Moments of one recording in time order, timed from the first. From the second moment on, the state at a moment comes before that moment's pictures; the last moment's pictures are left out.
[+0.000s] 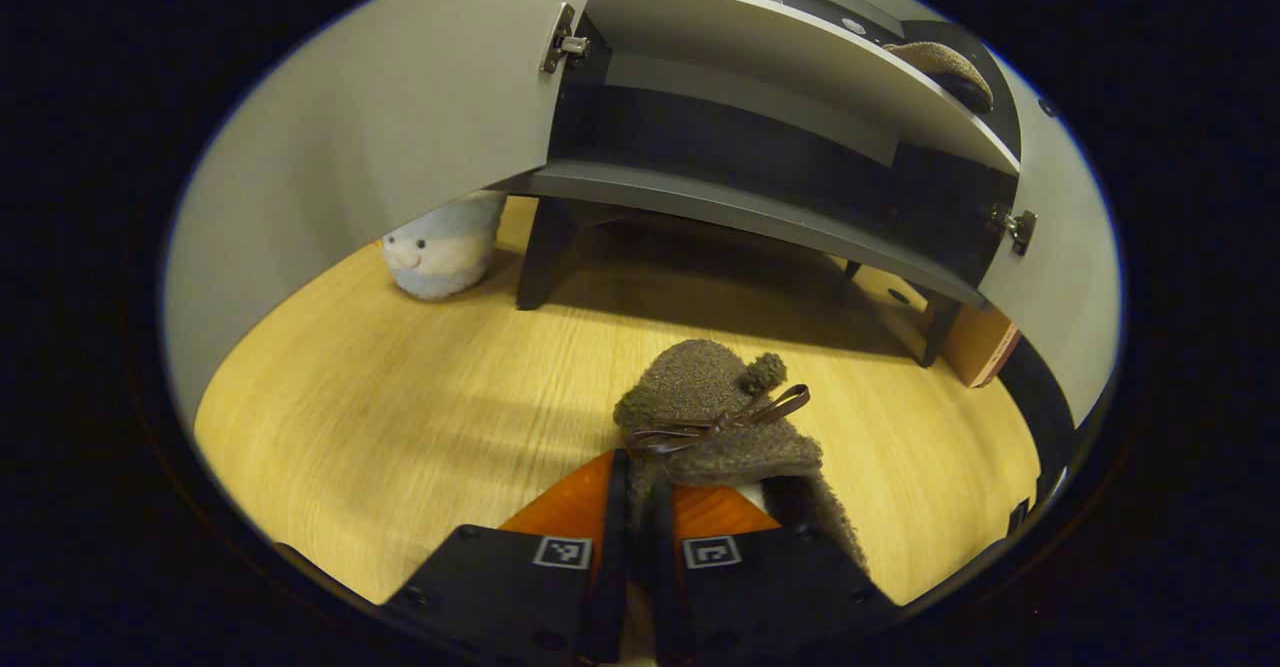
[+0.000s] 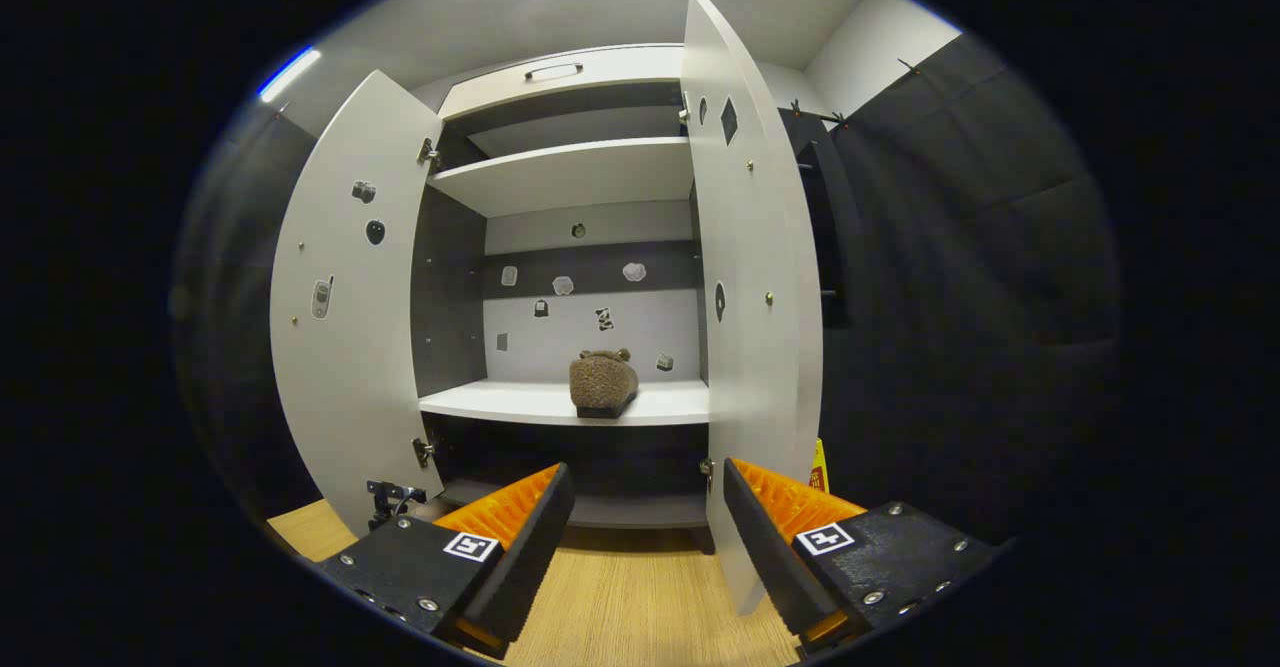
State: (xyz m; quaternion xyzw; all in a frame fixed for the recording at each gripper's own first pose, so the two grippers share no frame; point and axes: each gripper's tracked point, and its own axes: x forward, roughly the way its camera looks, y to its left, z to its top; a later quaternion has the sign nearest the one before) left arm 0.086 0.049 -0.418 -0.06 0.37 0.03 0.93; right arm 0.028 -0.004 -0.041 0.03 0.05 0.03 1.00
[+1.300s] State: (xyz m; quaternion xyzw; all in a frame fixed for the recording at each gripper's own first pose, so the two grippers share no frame) left arm 0.302 0.010 0.064 -0.08 0.12 0.02 0.99; right arm 0.017 -0.017 -0.018 0.03 0.01 0.03 1.00
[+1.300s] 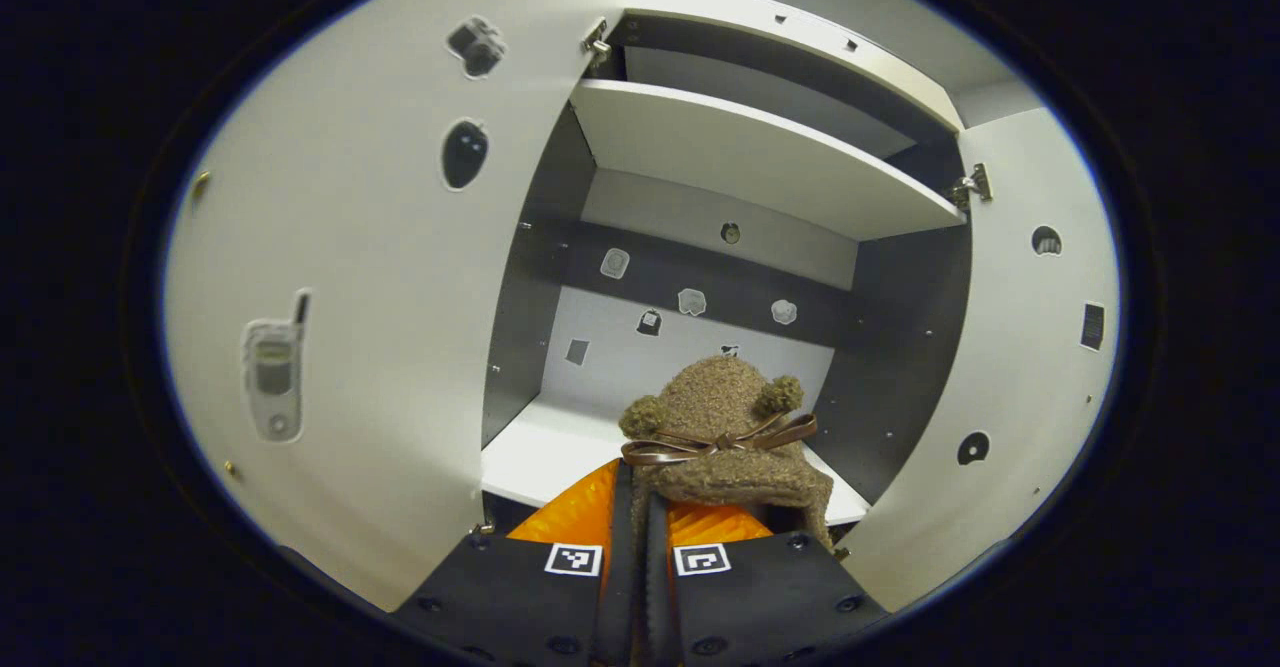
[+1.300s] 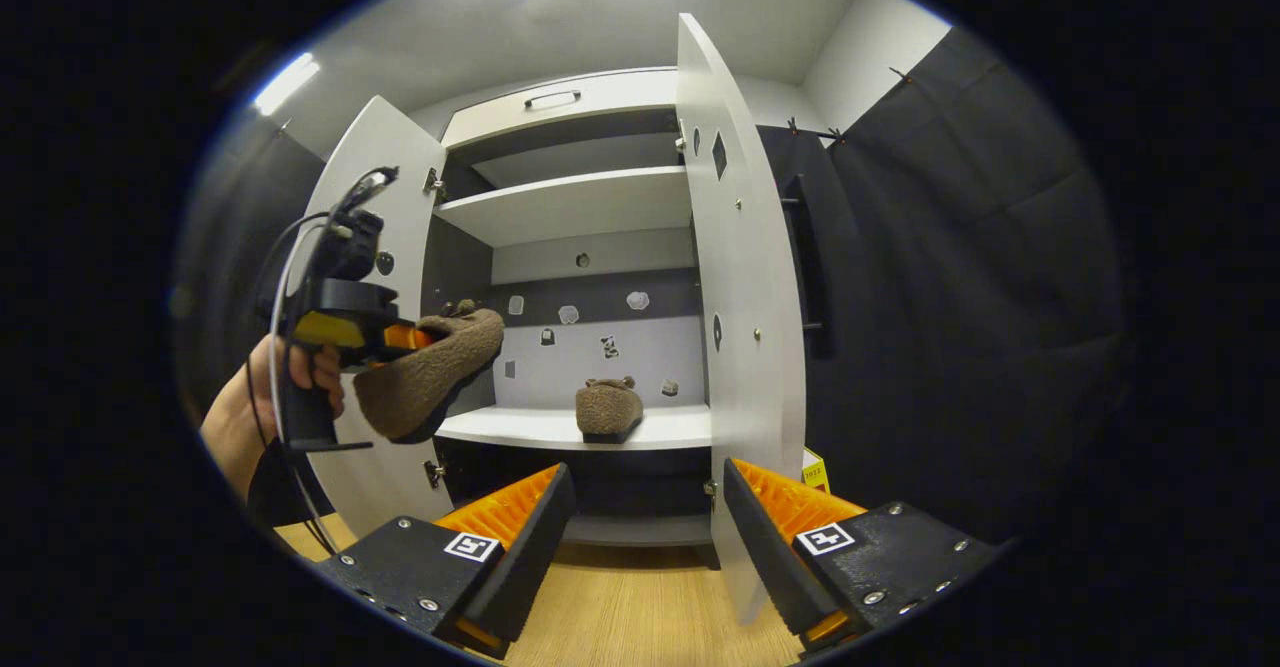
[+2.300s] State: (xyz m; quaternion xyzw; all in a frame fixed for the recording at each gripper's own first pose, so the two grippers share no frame) left arm 0.460 0.023 -0.088 -0.08 0.33 0.07 0.94; right arm 0.017 -0.021 -0.031 0.02 0.04 0.02 1.00
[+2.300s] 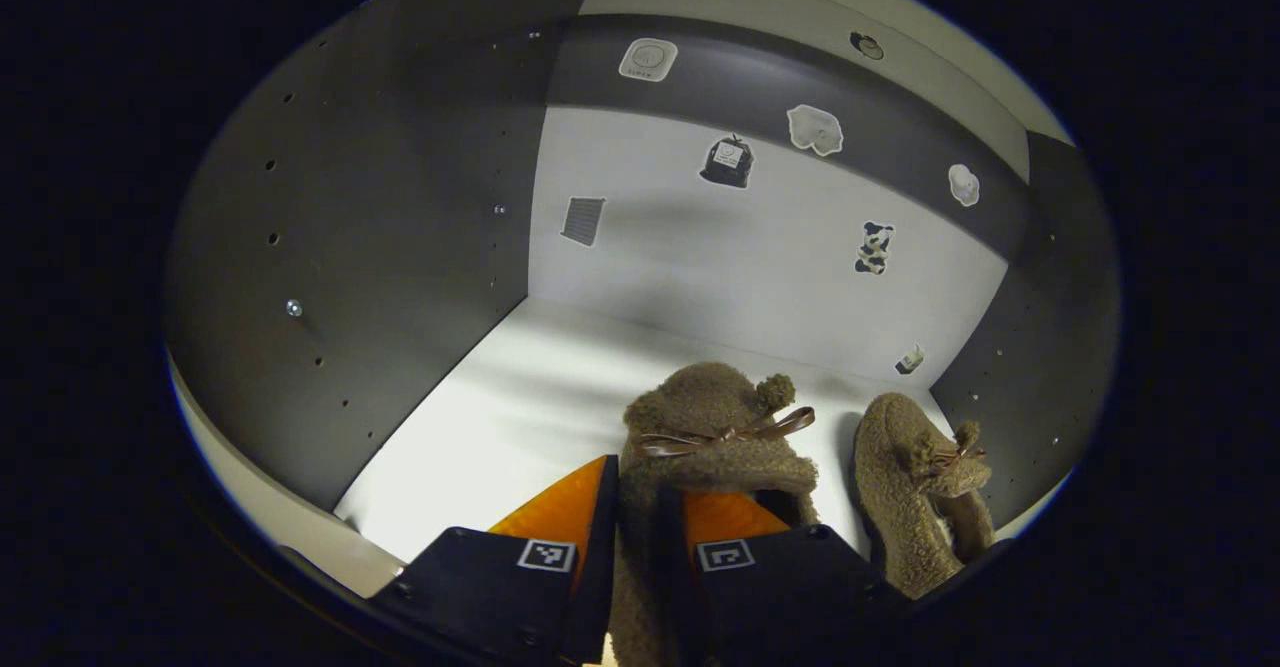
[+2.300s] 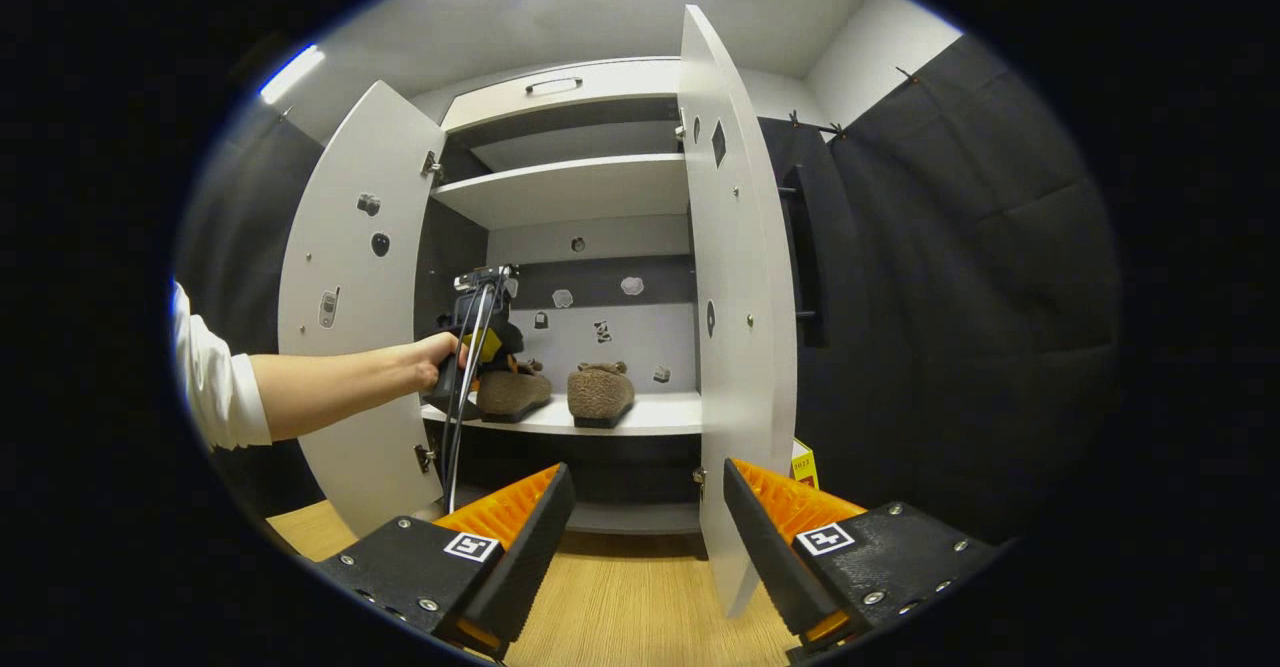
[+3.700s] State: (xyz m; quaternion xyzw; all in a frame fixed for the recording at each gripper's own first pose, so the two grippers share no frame) left arm 0.306 0.001 0.100 -0.02 0.11 -0.03 0.99; right arm 0.022 -0.008 -0.019 0.05 0.02 0.06 1.00
